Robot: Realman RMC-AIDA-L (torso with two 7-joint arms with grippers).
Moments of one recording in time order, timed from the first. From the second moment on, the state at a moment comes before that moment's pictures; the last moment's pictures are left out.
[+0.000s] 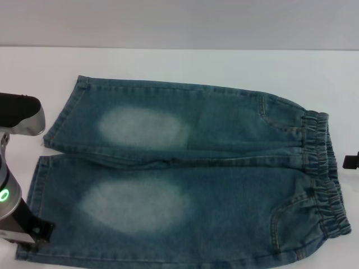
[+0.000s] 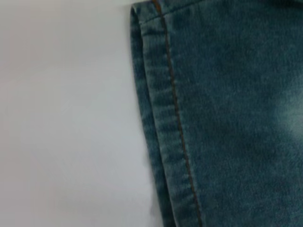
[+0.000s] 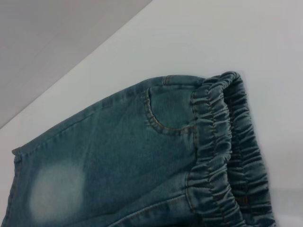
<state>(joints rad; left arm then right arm) -0.40 -2.06 -1.52 -1.54 2.85 -1.84 -0.16 0.08 2.06 2.18 1.46 -2.14 1.54 -0.23</state>
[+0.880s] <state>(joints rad) -0.37 -2.06 -1.55 -1.63 2.88 -1.87 -0.17 0.08 2.06 2.21 1.45 -2.14 1.56 -0.25</state>
